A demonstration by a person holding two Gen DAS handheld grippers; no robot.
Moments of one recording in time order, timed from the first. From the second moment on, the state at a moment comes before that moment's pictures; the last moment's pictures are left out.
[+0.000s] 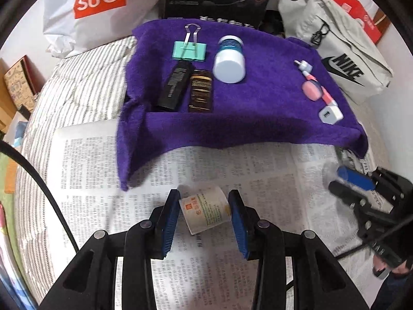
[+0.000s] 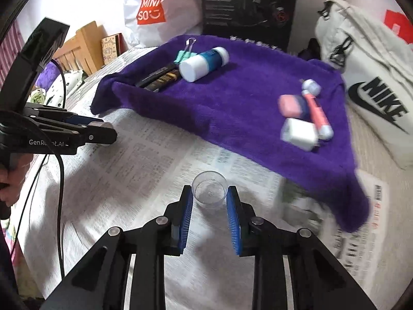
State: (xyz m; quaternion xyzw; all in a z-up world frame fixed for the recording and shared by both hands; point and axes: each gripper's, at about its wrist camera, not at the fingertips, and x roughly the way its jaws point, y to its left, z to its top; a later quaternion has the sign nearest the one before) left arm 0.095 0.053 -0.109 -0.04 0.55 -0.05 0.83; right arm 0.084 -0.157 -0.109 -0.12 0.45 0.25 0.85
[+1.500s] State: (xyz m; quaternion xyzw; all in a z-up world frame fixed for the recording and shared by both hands) left arm 0.084 0.065 -0.083 -0.04 0.53 -0.06 0.85; right arm 0.091 -0.187 -0.109 -0.08 0.47 0.24 0.85
